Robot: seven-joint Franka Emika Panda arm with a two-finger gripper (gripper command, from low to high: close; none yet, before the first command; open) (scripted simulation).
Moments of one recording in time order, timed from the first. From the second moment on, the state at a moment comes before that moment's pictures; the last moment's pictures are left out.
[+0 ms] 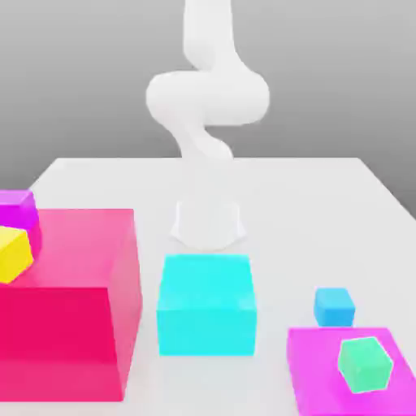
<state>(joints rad) 0.01 -0.72 0.05 -2.35 0.01 2.35 0.85</state>
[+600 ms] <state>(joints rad) 0.16 -0.05 0.44 -2.76 0.00 2.78 1.35</state>
